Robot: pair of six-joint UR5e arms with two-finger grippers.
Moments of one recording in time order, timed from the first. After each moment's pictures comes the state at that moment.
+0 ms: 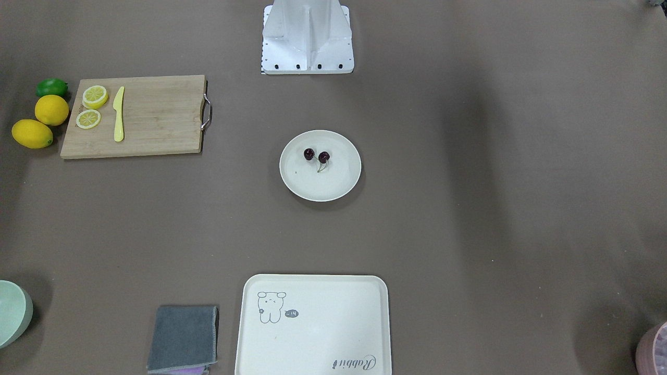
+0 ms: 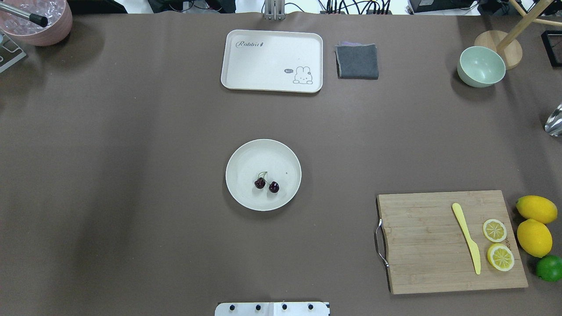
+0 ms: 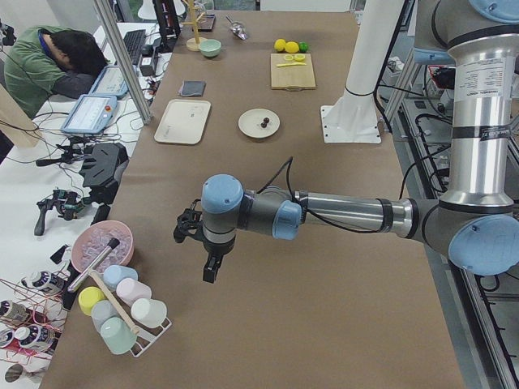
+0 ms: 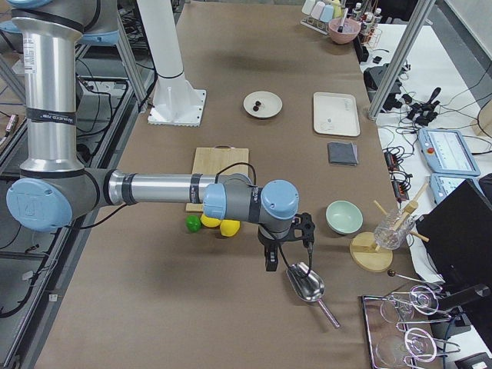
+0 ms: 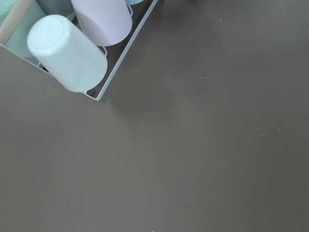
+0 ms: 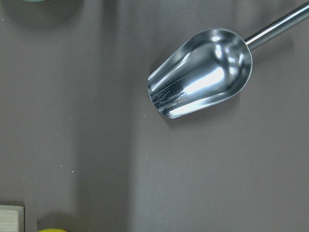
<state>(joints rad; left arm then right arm) -1.58 -1.52 -1.69 -1.71 -2.29 0.06 1.61 -1.63 1.66 -1.64 2.37 -0.10</state>
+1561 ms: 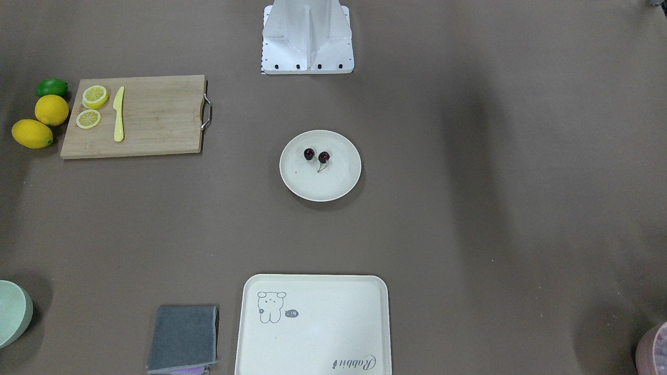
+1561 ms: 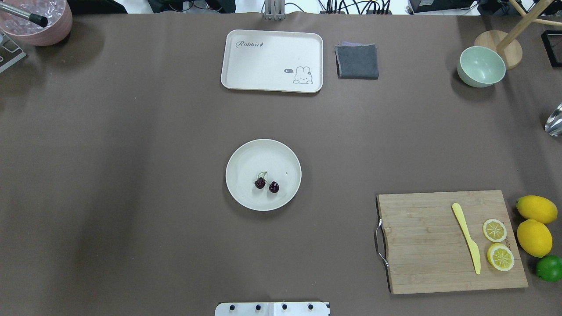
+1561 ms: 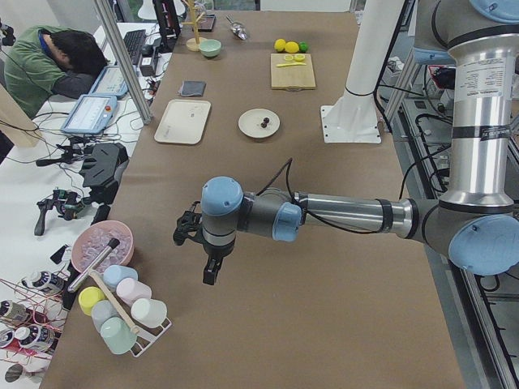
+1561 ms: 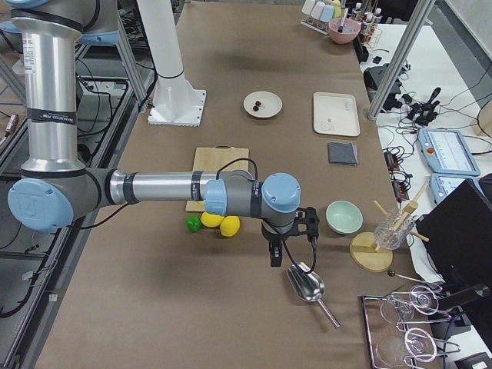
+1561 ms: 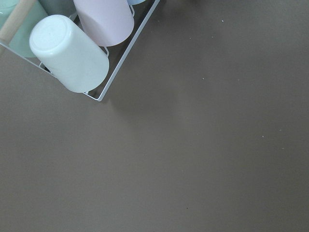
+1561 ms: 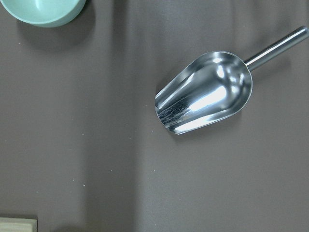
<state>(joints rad) -1.58 -1.52 -1.69 -1.71 -2.29 0.06 1.62 -1.61 1.68 -1.63 2.38 -0.07</state>
